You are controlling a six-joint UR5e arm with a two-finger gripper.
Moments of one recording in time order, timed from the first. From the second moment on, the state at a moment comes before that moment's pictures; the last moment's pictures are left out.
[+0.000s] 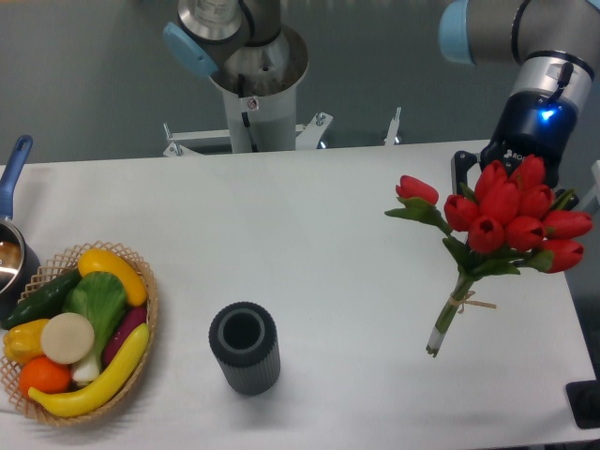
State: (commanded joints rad) arm 2.92 -1.89 -1.50 -0.80 0.41 0.95
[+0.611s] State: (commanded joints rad) arm 2.94 -1.83 -1.53 -0.80 0.62 0.95
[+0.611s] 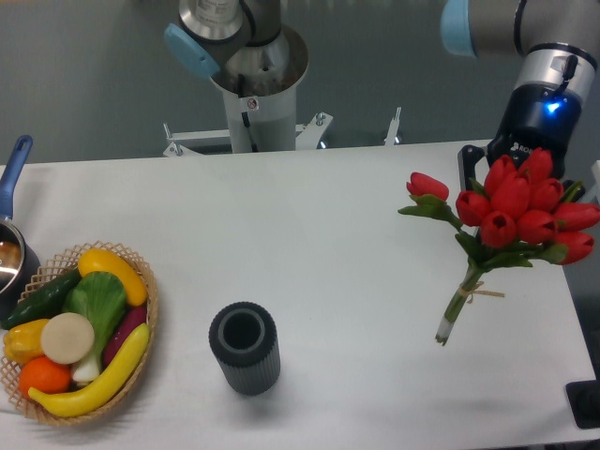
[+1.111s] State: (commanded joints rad) arm 2.85 -1.80 -1.57 -0.80 1.02 0.99
